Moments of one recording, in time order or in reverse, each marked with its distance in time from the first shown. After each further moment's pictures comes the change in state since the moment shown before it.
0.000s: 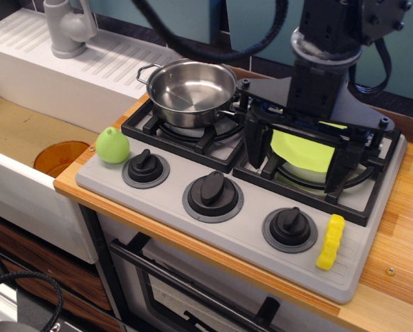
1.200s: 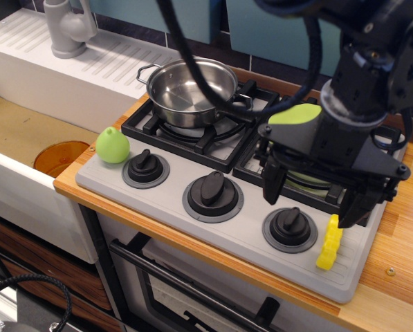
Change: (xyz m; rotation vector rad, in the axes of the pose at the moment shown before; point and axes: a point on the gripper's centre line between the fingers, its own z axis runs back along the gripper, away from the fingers) arm -0.012 -0.026 -0.032 0.061 -0.032 0.056
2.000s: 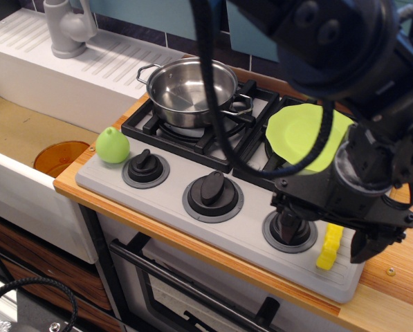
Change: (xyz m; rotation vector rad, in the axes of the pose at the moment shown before) arm -0.012 -0.024 -0.034 -0.006 -0.064 0.029
